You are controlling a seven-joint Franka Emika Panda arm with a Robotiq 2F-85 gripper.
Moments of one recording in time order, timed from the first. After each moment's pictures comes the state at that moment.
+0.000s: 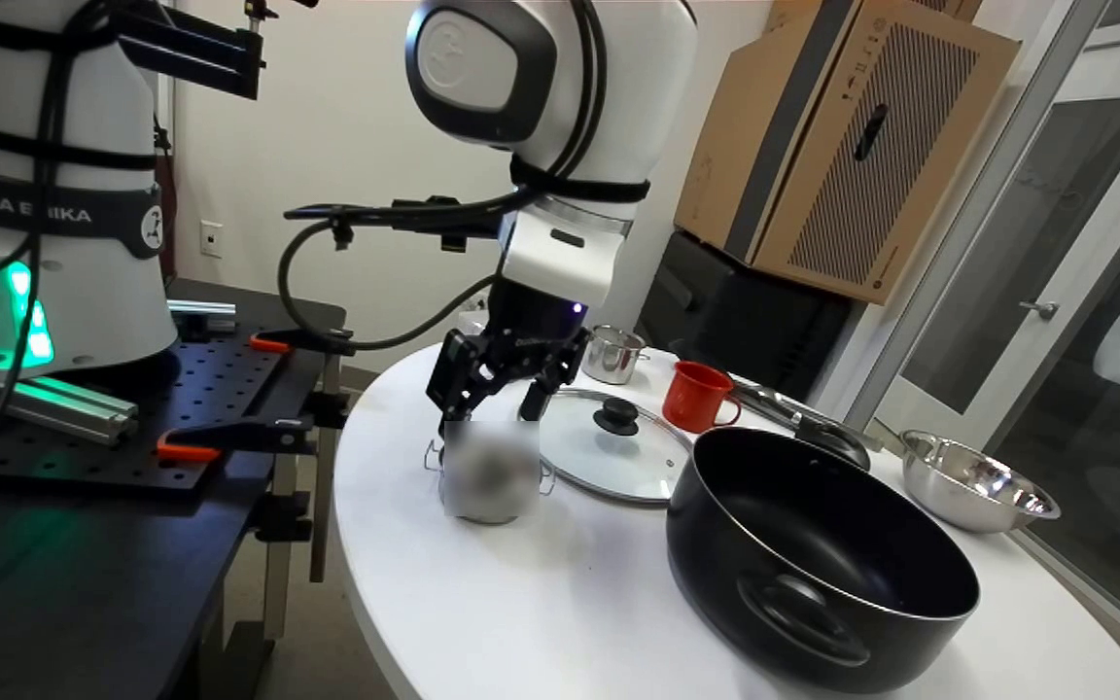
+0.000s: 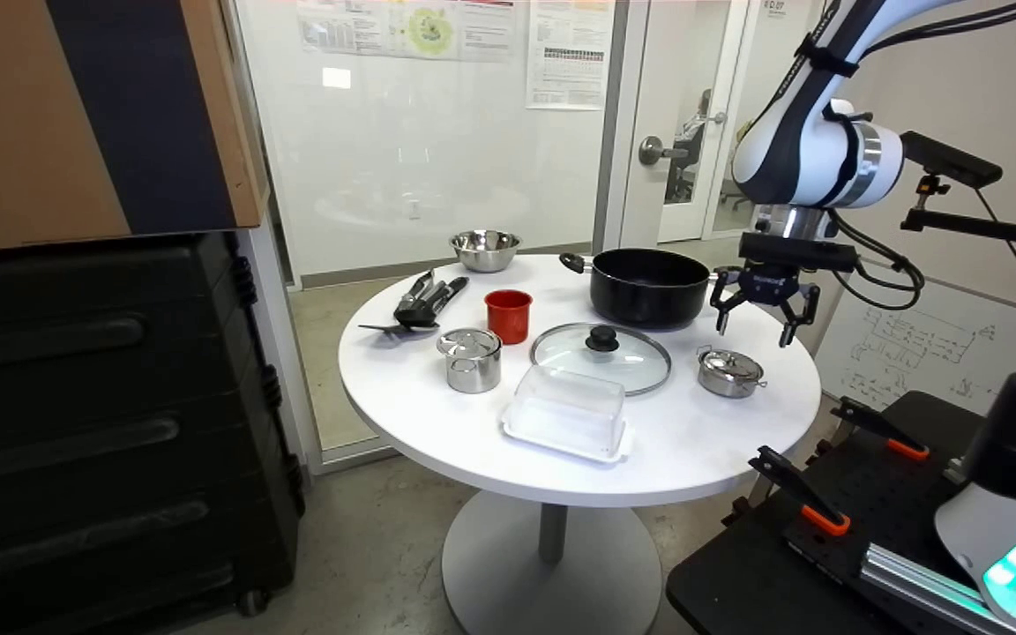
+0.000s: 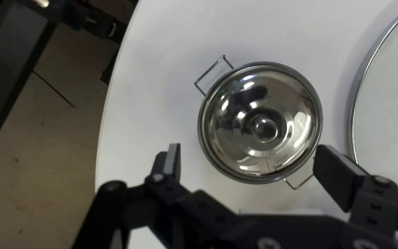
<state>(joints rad) -0.20 0.11 -0.14 -2.70 0.24 2.74 0.41</state>
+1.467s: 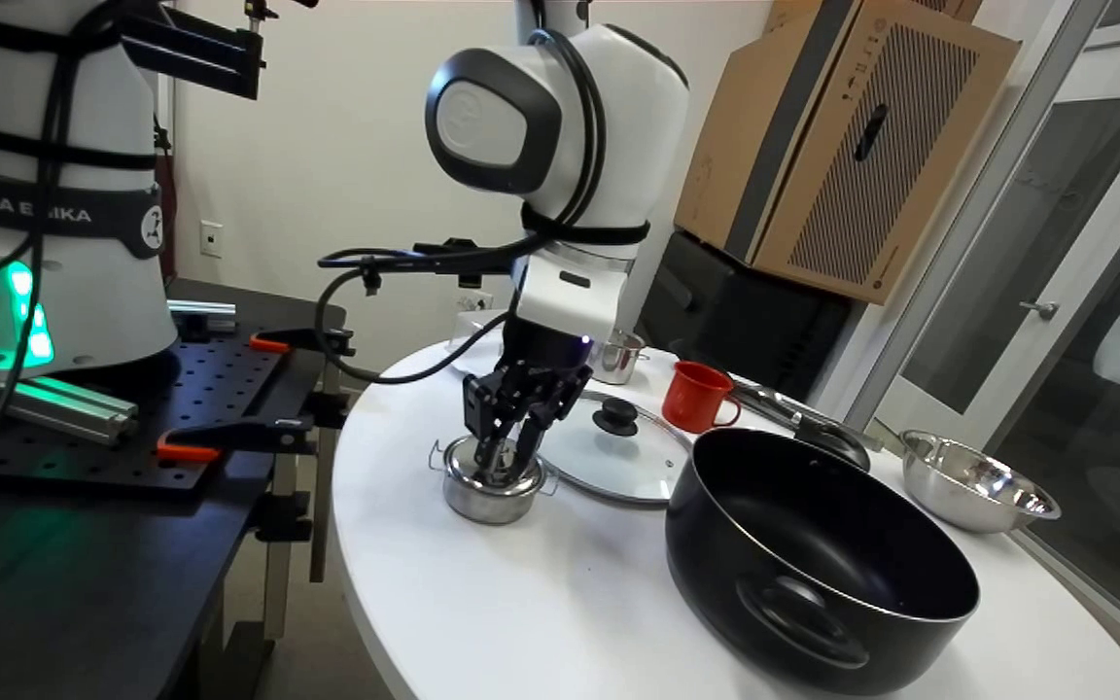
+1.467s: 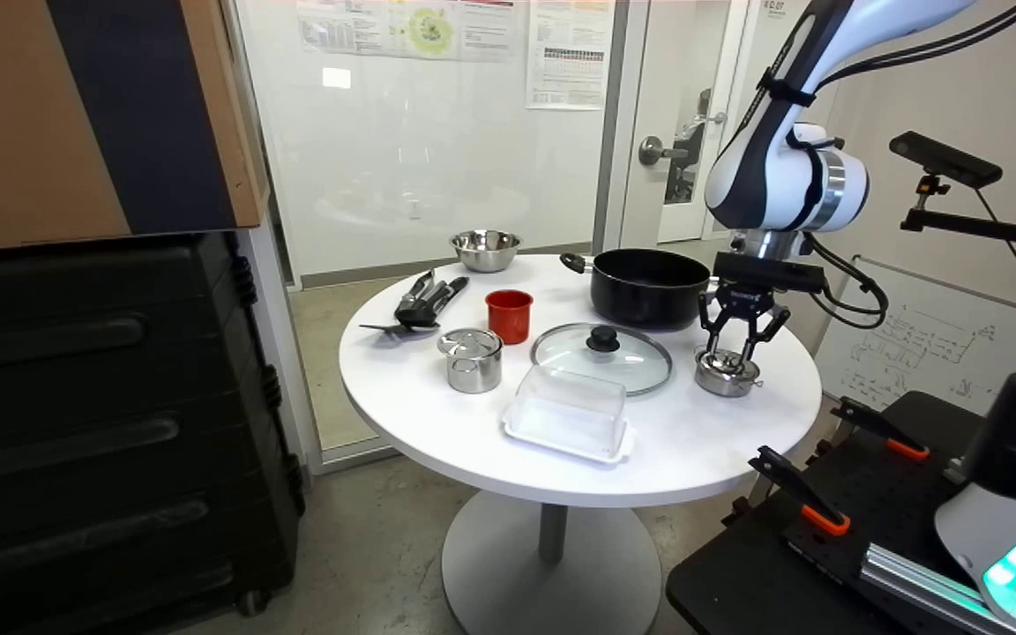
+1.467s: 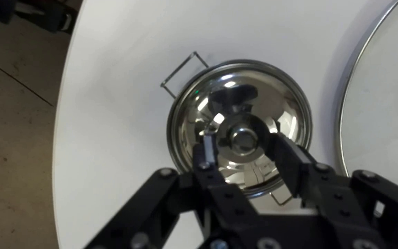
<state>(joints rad) -0.15 0.24 -0.11 -2.65 0.33 2.84 0.41</state>
